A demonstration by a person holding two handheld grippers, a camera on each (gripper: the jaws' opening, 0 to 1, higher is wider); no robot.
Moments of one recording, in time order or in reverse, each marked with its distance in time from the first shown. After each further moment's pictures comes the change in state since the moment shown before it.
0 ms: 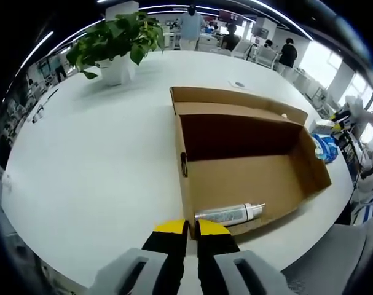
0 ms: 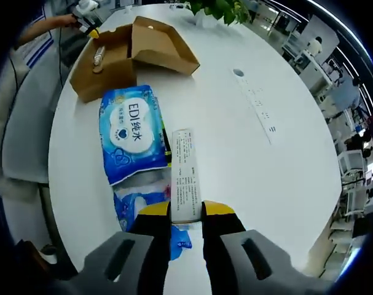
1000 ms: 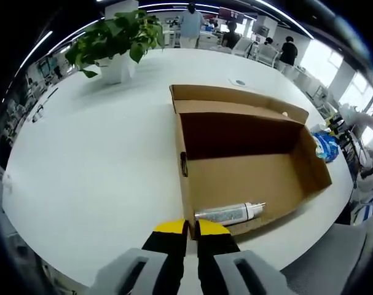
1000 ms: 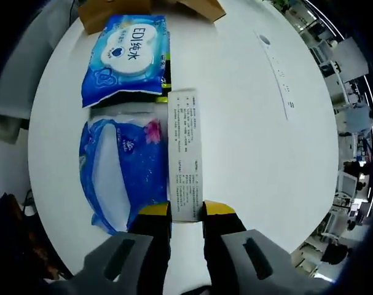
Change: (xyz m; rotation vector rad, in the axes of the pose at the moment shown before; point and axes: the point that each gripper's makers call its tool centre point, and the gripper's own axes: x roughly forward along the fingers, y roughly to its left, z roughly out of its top) left arm 0.004 0.006 0.000 -0.001 0.013 0.002; right arm 0.034 -0.020 -0.070 -0.218 0.227 -0.006
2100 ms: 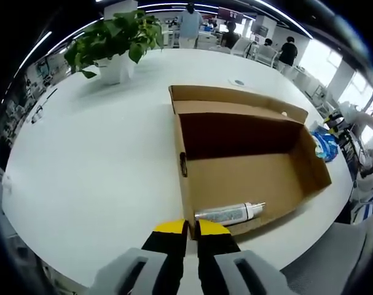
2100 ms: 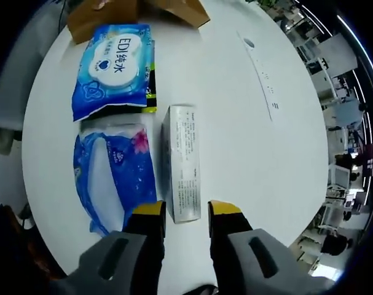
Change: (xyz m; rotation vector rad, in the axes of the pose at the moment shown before) left arm 0.003 0.004 0.001 0.010 0.000 -0.003; right arm -0.018 -0.014 0.009 0.050 -0.034 -0.089
